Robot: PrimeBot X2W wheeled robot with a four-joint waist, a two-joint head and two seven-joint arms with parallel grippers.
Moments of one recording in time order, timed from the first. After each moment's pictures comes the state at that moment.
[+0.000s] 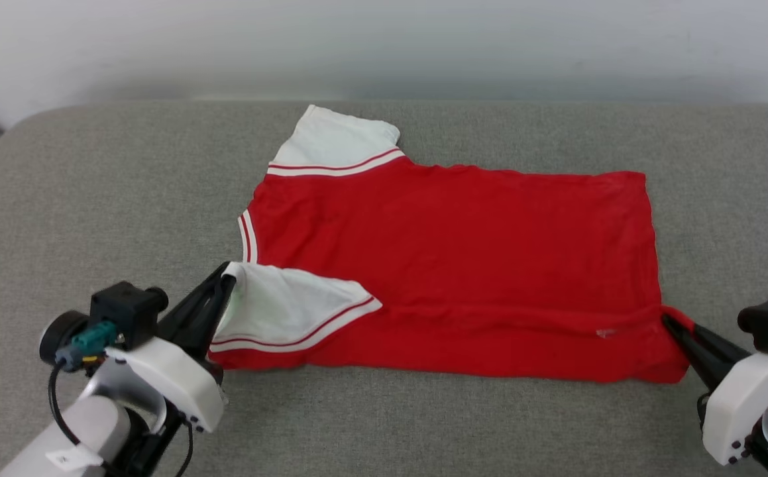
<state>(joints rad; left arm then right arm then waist) -0.28 0.66 -0.58 0.02 -0.70 0.08 -0.13 -0.09 -0.58 0.24 0.01 0.49 0.13 0.24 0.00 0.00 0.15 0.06</state>
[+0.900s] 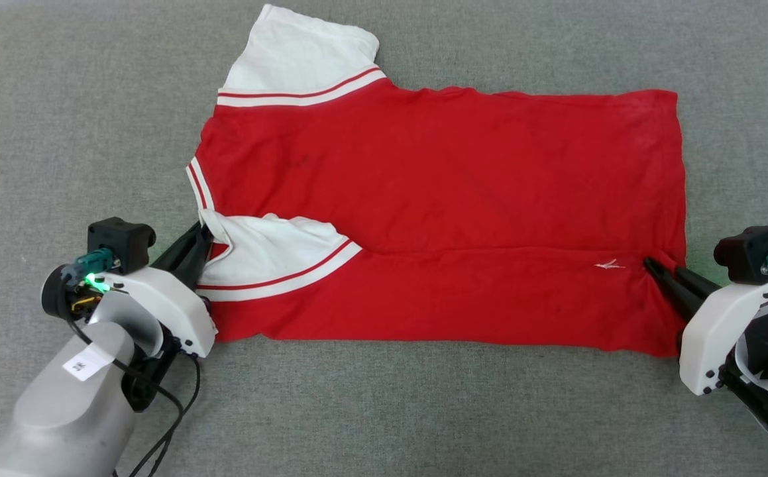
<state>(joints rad) -0.61 0.50 -0.63 0.61 -0.72 -0.11 -0.17 -0.36 -0.55 0.36 0.23 0.51 0.13 0.24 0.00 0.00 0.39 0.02</state>
